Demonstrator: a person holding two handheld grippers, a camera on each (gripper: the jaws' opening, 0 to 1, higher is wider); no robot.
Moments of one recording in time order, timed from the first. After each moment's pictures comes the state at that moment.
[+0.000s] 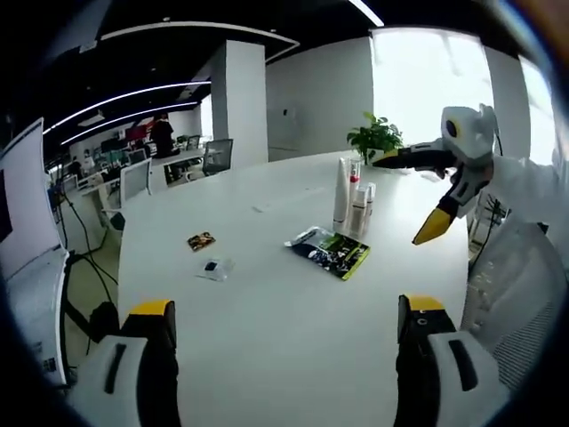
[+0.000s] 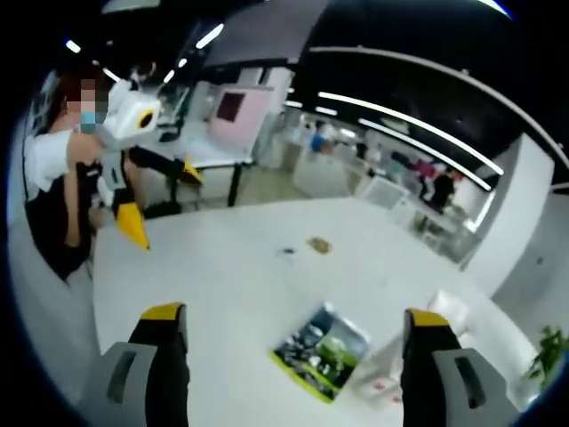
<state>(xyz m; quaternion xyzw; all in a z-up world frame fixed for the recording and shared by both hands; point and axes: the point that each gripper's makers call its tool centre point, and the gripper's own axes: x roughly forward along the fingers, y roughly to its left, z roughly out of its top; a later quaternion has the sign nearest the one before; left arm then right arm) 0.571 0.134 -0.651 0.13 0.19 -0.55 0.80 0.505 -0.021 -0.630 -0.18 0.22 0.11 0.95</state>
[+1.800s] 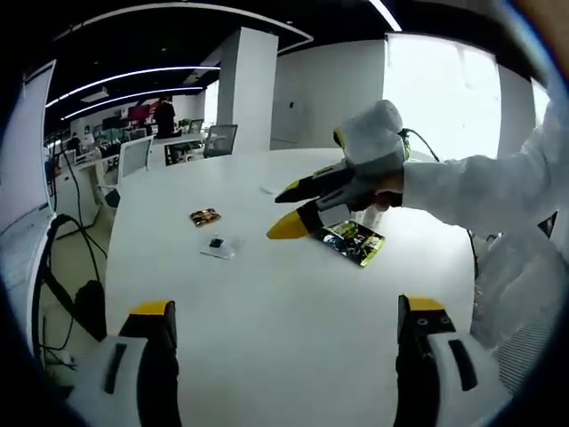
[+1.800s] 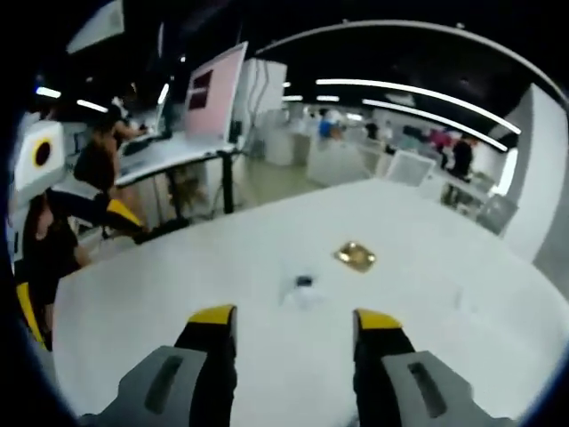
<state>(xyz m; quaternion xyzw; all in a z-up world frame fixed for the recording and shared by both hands) 0.598 0.143 -0.689 0.09 0.22 -0.55 0.80 0.690 0.015 -0.717 -0.08 0.25 0.13 0.95</state>
